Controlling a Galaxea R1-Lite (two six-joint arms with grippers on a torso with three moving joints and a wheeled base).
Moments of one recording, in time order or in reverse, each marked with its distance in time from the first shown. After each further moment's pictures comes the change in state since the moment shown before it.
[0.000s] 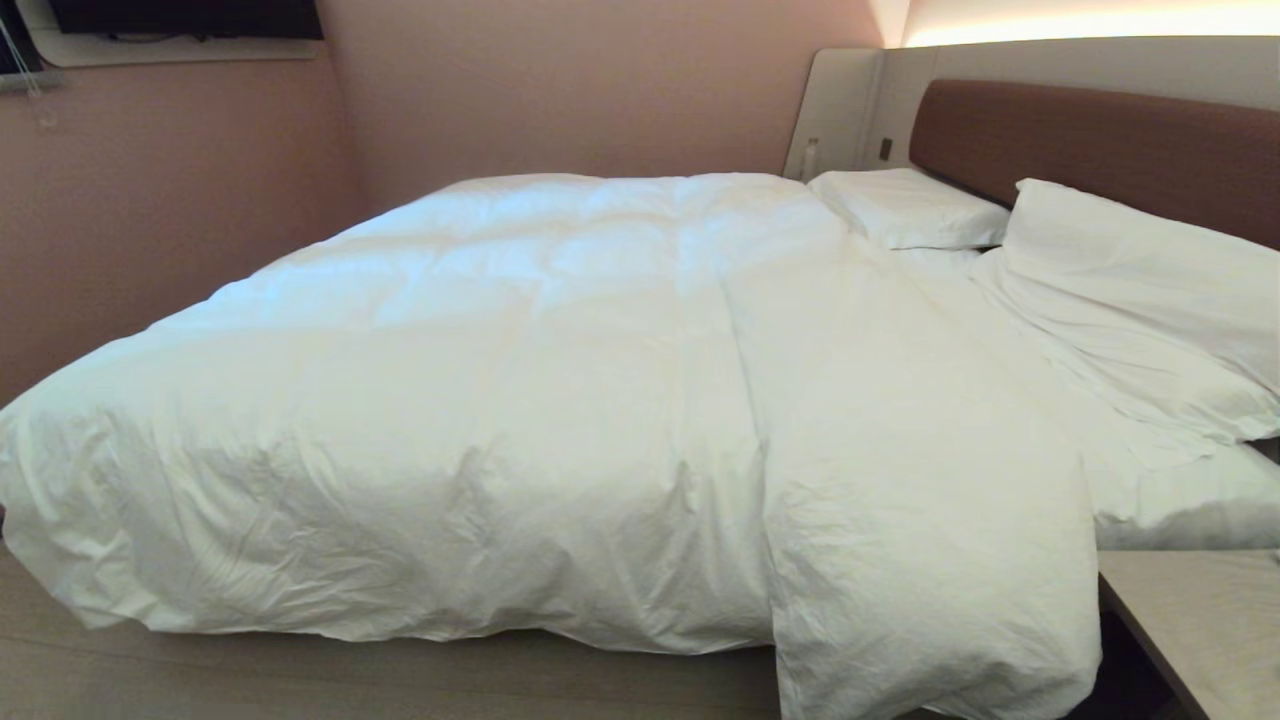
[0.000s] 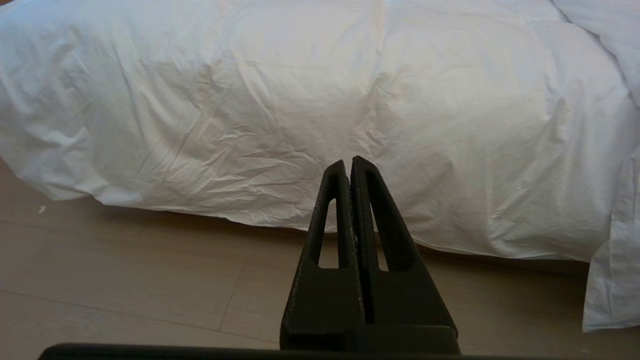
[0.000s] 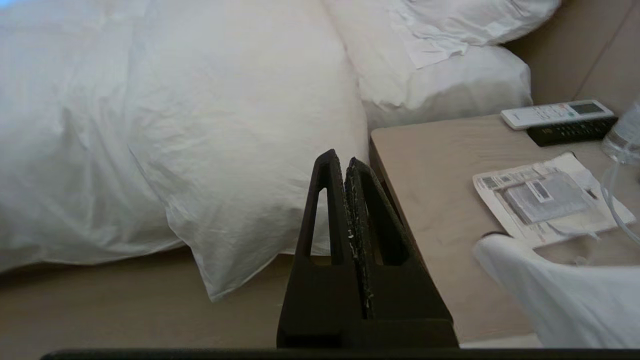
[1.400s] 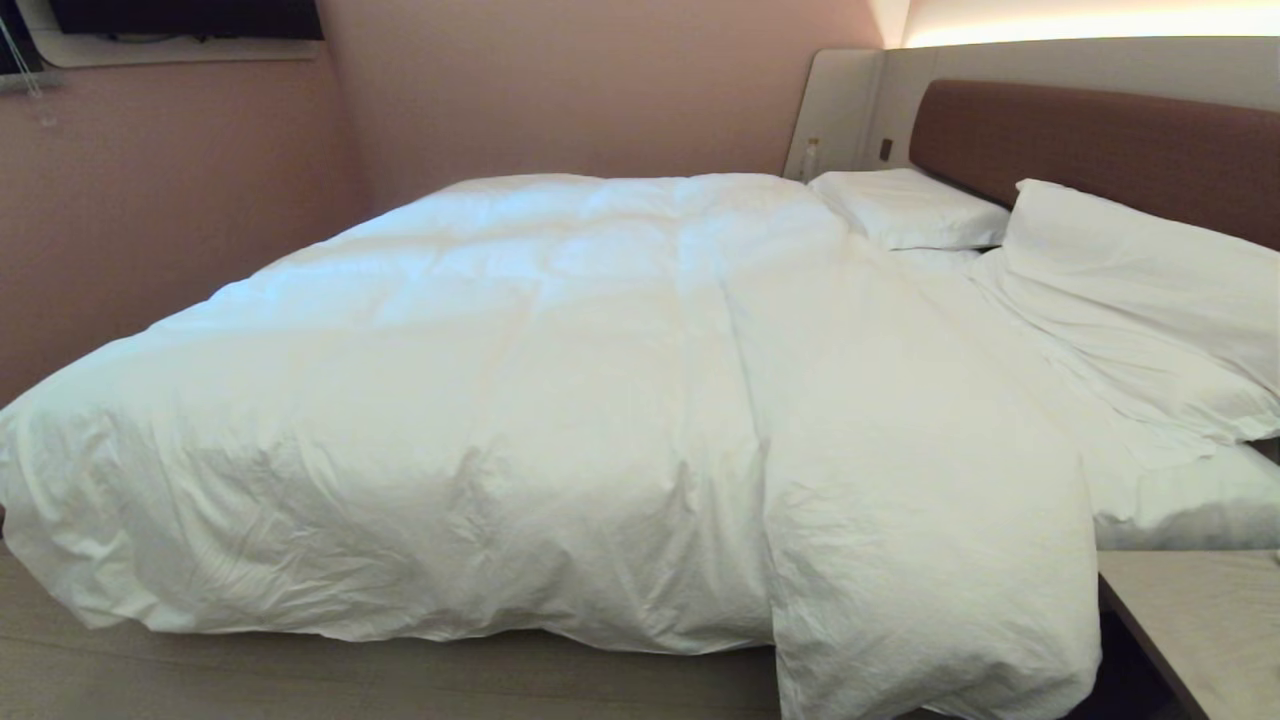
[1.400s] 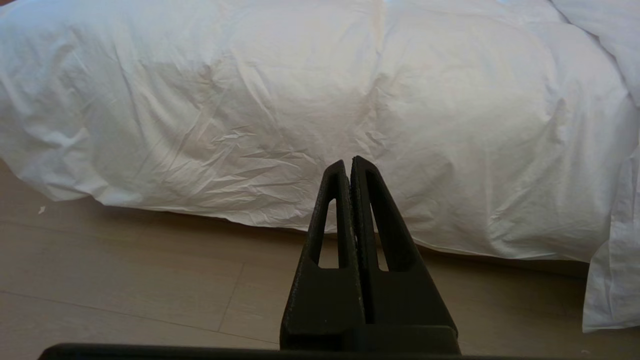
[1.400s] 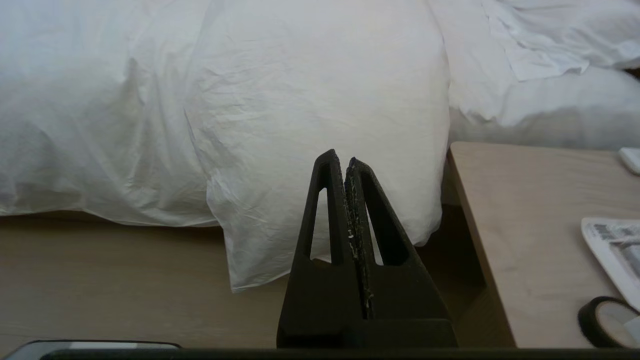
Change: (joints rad) left arm 0.000 0.000 0.000 0.000 -0.001 0.000; right arm 0.000 0.000 0.413 -0.438 0.216 -0.068
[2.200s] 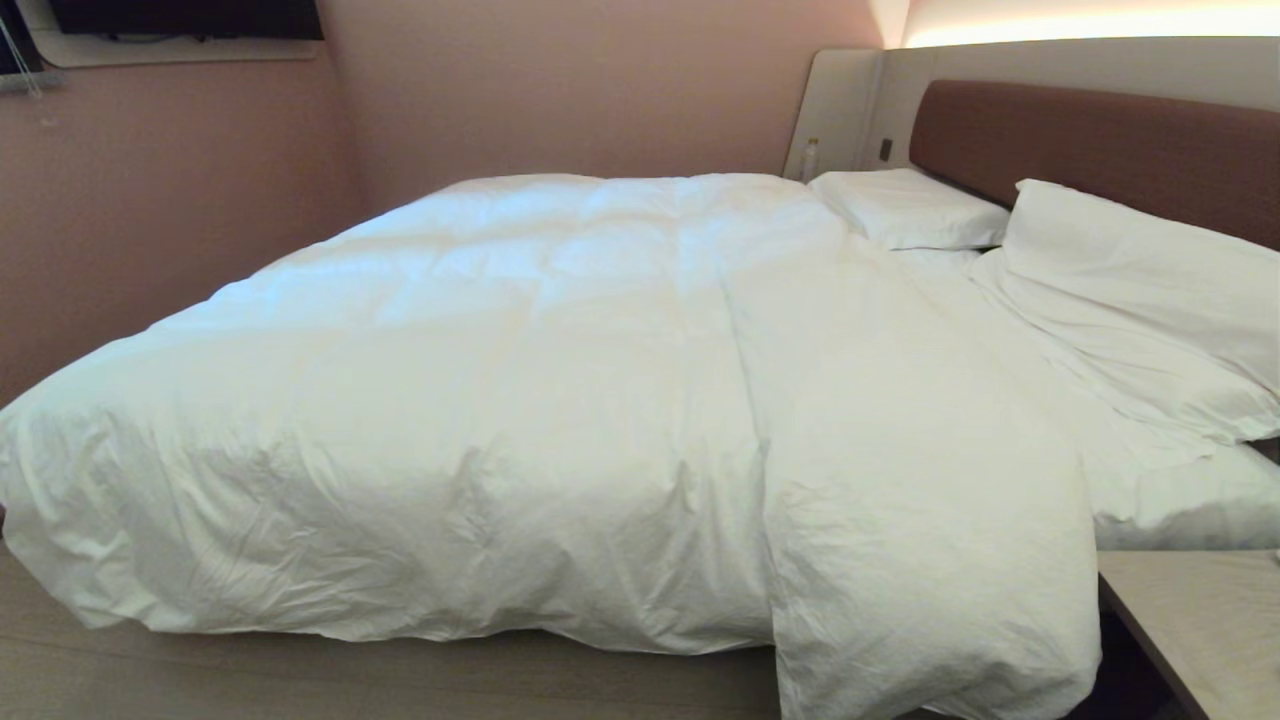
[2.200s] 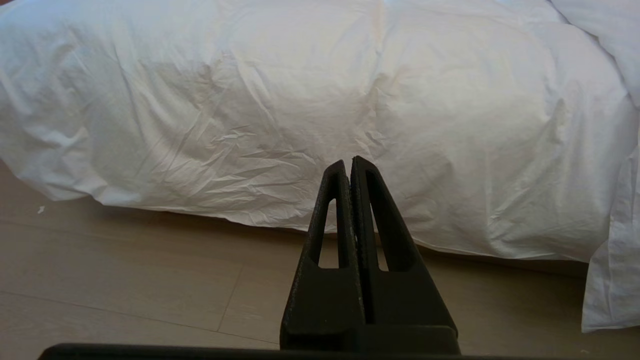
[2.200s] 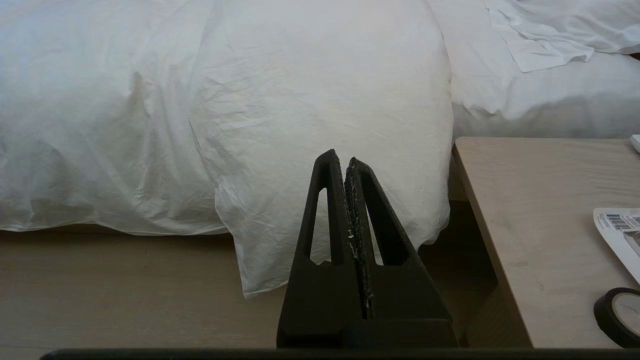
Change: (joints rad) left arm 0.000 0.000 0.000 0.000 -0.001 -0.002; right arm 0.000 0.000 0.004 -0.008 -0.010 0.049
